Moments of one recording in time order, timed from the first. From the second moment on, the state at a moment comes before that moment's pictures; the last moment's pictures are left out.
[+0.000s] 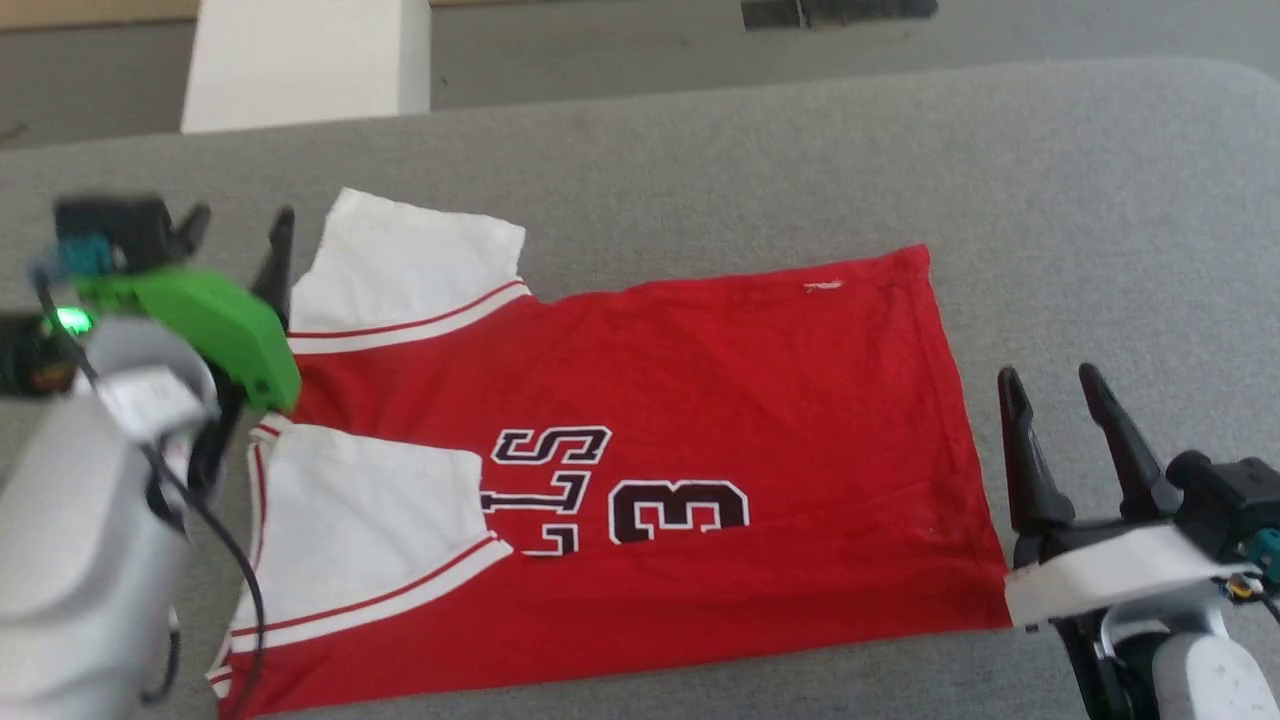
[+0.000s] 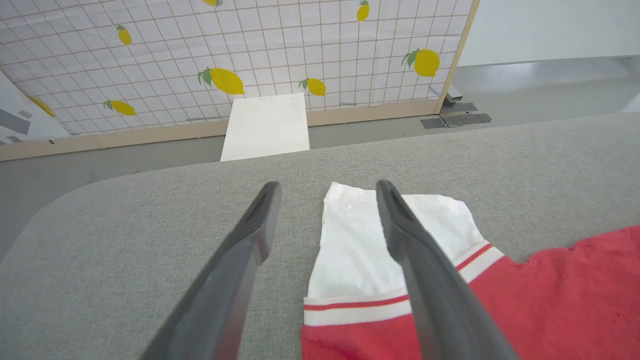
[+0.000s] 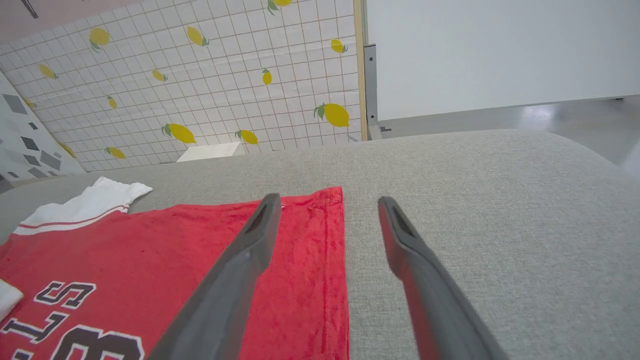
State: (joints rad) left arm -0.54 0.52 -0.31 0.23 -0.55 0.09 0.17; right arm -0.03 -0.05 -0.05 -0.06 0.20 0.13 -0.07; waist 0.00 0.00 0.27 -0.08
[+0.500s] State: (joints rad) left arm -0.92 0.57 -0.31 0.41 -0.63 0.14 0.69; right arm -0.15 -0.05 0.05 -0.06 0.23 0.13 -0.08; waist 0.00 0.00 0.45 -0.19
